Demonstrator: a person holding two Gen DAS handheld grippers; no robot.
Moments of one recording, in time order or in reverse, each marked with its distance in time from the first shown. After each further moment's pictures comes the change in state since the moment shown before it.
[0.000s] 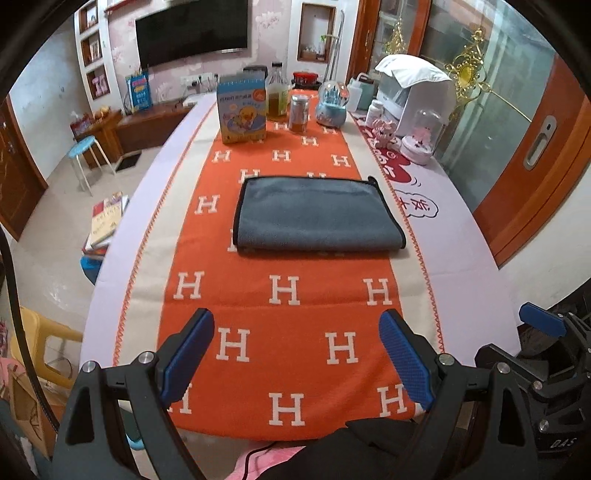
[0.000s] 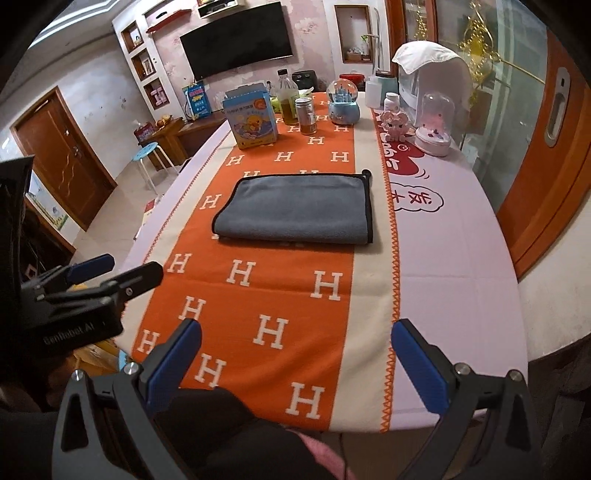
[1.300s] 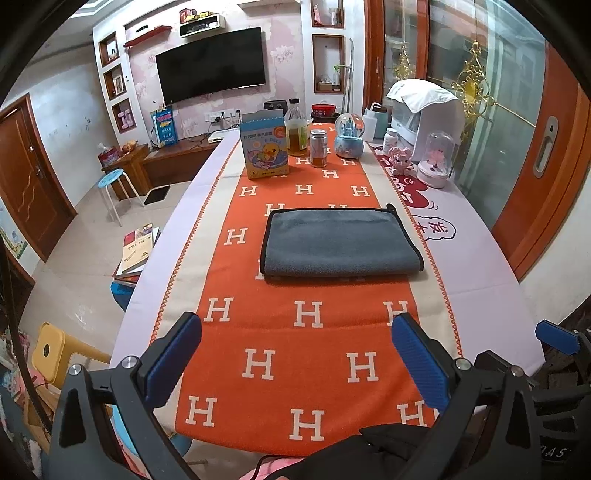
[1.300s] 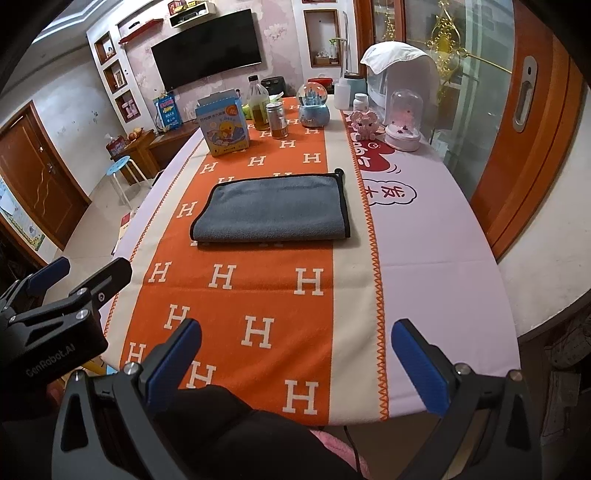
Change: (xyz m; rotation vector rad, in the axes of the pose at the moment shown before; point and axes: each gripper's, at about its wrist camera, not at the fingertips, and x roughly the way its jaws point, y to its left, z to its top) left arm -0.022 -0.008 -0.010 0.014 -0.135 0.118; right arm -0.002 0.006 -0.012 0.058 -0.028 -0.102
